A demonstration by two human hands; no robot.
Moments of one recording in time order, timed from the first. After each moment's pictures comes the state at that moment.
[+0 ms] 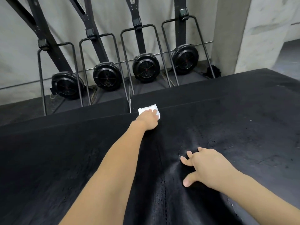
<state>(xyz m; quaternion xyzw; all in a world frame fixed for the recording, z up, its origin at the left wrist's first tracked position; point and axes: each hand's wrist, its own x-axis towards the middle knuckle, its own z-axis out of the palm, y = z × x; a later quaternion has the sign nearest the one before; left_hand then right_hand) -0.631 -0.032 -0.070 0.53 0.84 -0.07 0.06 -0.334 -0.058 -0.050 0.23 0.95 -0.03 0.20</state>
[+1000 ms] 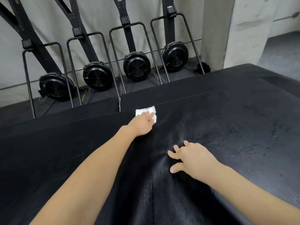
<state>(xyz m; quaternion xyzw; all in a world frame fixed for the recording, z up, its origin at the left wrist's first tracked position) -0.580 -0.056 -0.061 0.56 0.82 0.00 0.09 -0.329 -0.048 -0.064 0.21 0.96 0.01 0.19</state>
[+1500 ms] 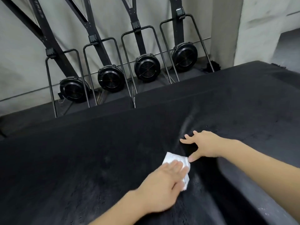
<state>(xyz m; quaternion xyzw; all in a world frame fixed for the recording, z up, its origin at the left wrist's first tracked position) -0.412 -0.268 -0.062 0.71 0.69 0.05 0.13 -0.306 -0.055 -0.032 0.21 0.95 -0.12 0.18</state>
